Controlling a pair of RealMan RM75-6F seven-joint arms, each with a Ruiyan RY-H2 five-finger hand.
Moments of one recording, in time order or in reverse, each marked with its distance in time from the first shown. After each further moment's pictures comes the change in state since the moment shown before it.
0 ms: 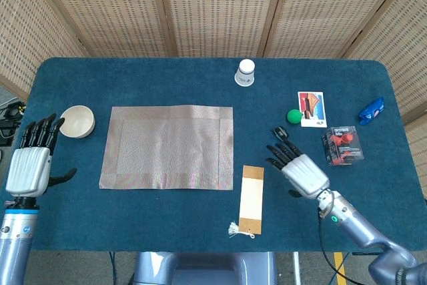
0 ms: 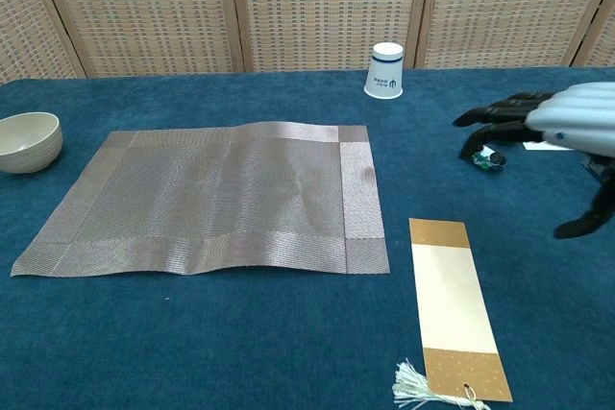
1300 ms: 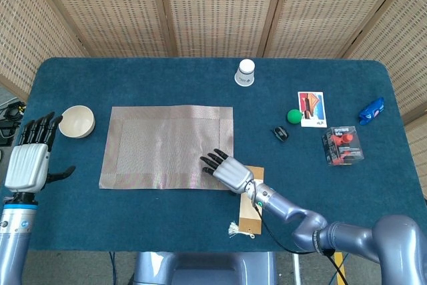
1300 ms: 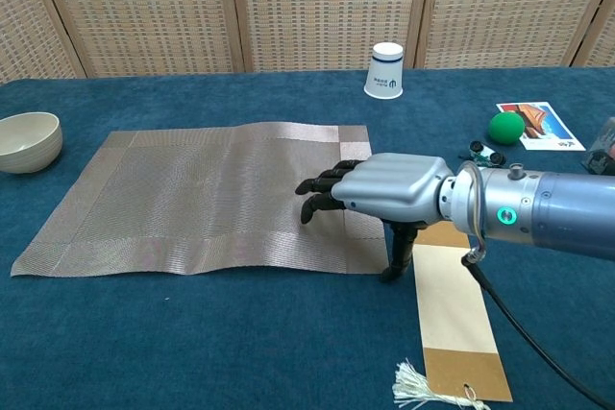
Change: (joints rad) left arm 0.009 0.007 -0.049 0.022 -0.039 -0.070 -0.022; right arm 0.305 -0.450 0.019 0.321 0.134 -0.200 -0.050
